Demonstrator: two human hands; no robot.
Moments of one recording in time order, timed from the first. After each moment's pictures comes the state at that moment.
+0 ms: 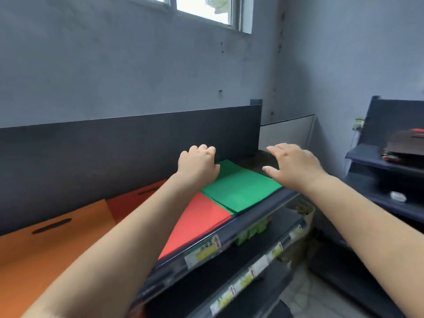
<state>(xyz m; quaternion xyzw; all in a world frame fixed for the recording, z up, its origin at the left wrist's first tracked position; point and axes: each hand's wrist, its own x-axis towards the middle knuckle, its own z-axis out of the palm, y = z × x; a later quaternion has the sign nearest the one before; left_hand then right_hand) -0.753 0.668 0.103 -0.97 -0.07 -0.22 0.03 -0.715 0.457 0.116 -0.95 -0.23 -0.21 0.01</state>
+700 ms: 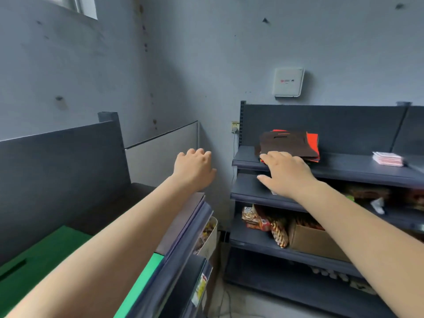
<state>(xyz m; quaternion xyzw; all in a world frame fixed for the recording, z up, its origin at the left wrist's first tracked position) -0.413 0.411 0.113 -0.95 0.22 -0.21 0.02 -0.490 0.209 0.114 -0.98 0.03 -0.17 -0.09</state>
